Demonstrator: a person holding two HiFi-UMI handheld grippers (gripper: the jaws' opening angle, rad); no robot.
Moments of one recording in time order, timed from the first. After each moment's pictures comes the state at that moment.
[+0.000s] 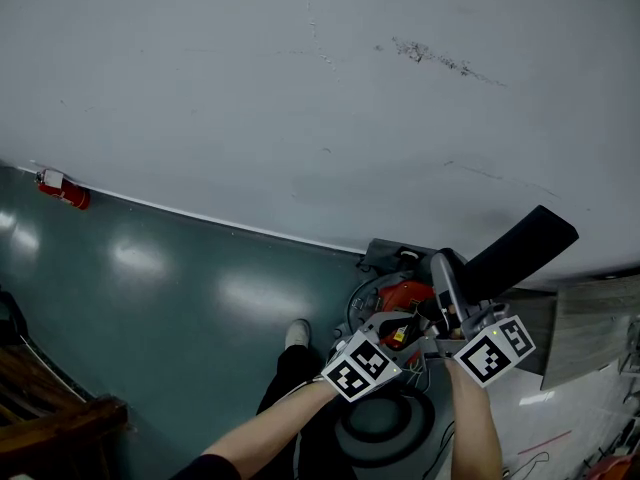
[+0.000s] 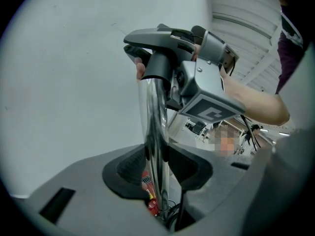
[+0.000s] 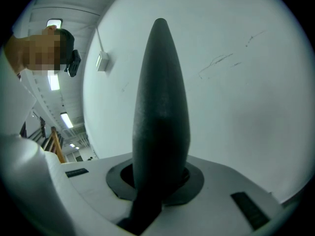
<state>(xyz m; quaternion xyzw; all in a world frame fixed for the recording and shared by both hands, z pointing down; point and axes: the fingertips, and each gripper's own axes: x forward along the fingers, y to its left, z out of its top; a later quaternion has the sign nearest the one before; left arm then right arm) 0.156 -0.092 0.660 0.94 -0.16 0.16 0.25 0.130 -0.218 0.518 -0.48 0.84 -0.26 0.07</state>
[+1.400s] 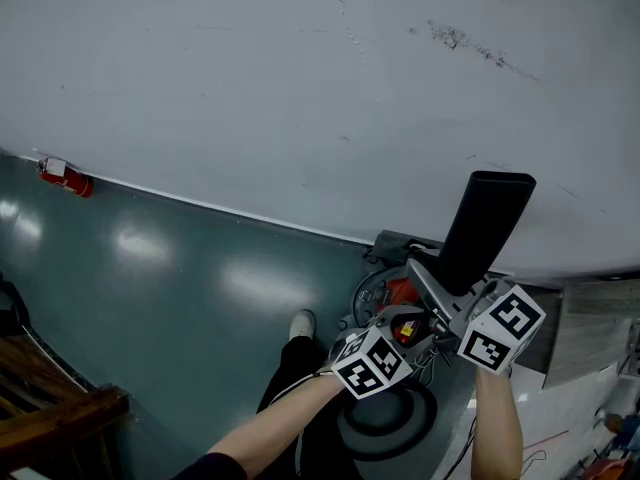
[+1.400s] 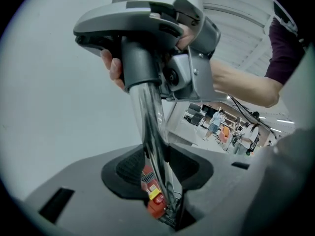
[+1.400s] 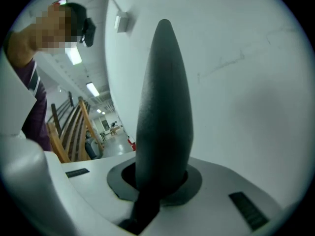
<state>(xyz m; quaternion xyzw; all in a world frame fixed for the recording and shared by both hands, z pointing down) 0.152 -0.090 0.665 0.95 -0.14 0.20 0.21 0.059 -0.206 0.540 -0.31 0.92 -0.22 -0.11</state>
